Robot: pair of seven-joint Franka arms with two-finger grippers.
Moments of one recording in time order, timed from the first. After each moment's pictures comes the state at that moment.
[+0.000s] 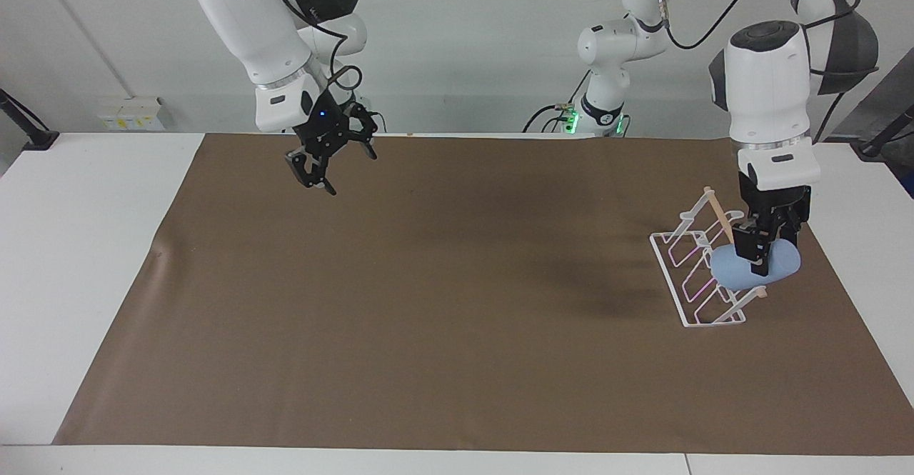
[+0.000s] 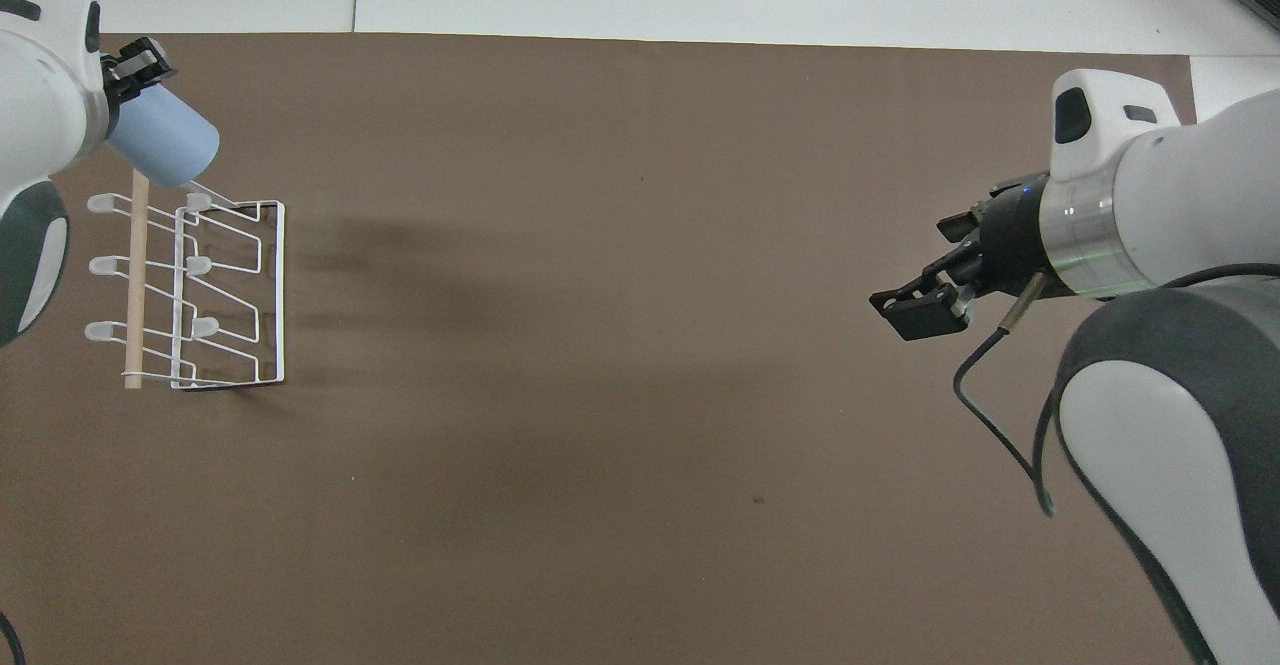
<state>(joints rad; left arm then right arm) 0.21 0.14 -0.34 -1.72 0.57 2.26 -0.87 0.08 -0.01 0.09 -1.70 0.20 1.77 -0.53</state>
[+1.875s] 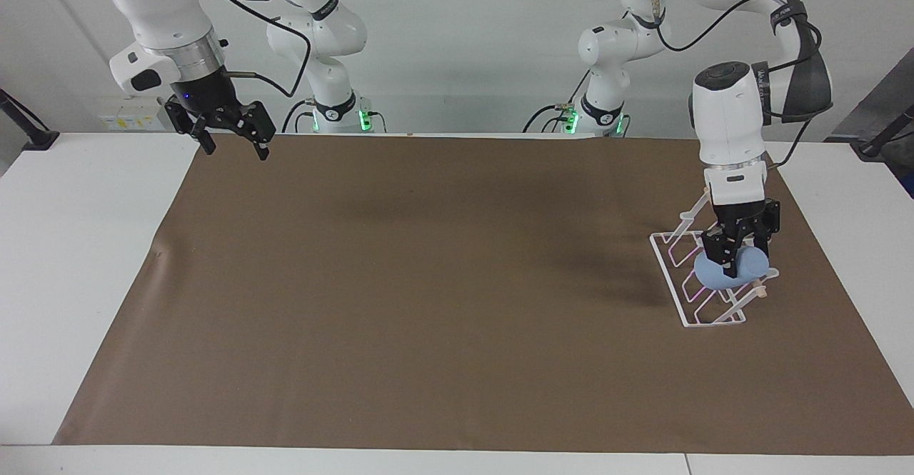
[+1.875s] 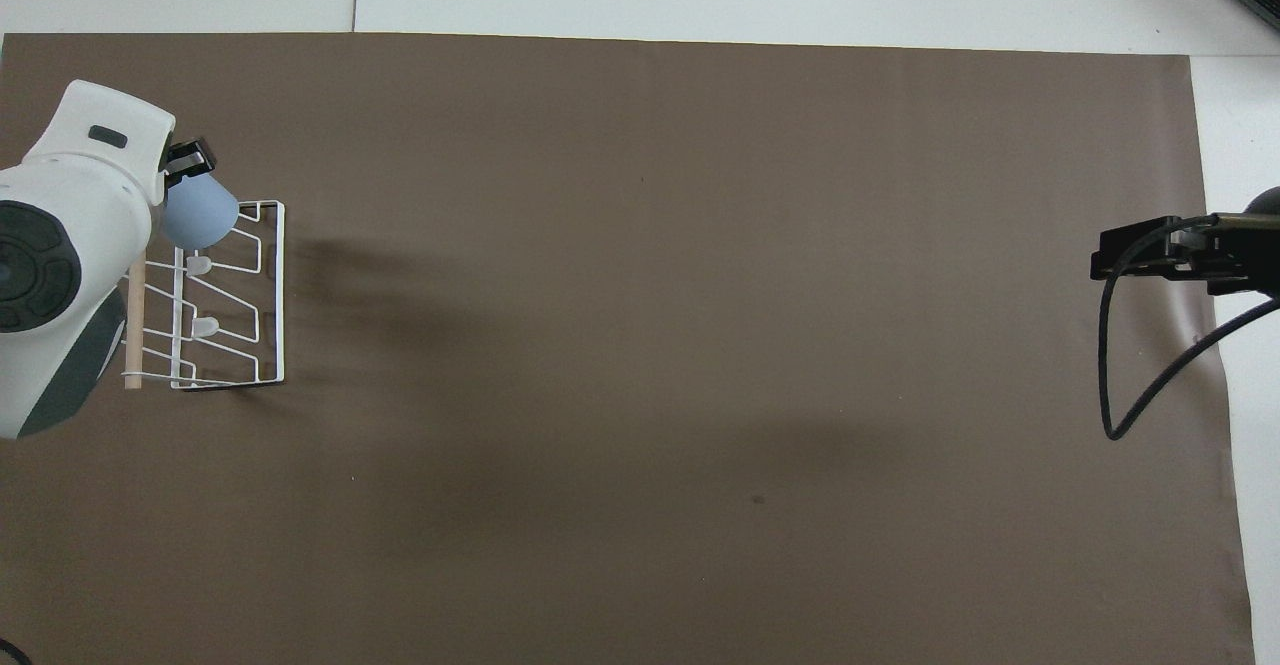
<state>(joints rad) 0.26 0.05 -0.33 -2.01 0.66 2.48 -0.87 0.09 -0.05 -0.09 -1.63 -0.01 1.63 0.14</state>
